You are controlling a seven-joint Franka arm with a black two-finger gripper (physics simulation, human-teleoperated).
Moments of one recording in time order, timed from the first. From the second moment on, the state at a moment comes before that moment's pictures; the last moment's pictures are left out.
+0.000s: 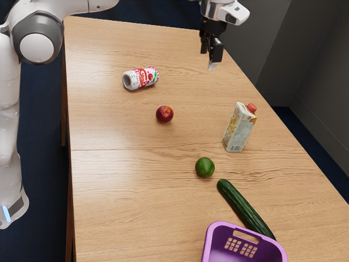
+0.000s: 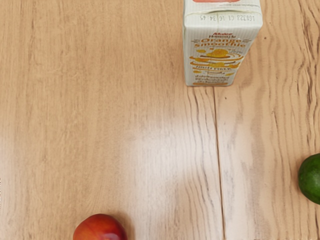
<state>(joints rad) 0.00 0.09 0.06 -1.27 0.07 1.53 0.12</state>
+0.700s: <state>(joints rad) 0.02 0.11 -0.22 -1.12 0.11 1.46 0.16</state>
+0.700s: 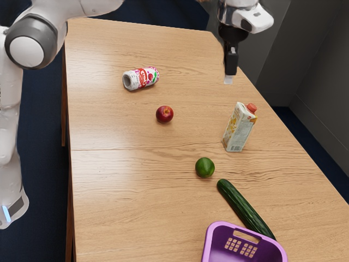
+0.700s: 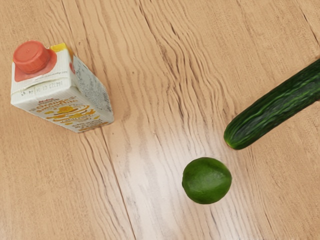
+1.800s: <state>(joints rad) -0.03 0.09 -0.22 -1.80 0.02 1.94 0.17</state>
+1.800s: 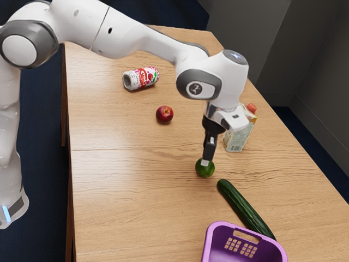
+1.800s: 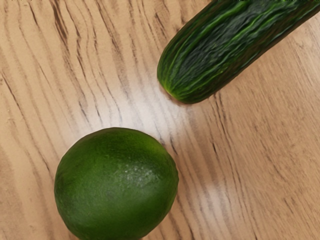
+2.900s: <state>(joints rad) -0.01 0.12 -0.18 -1.86 0.01 2.03 0.17</state>
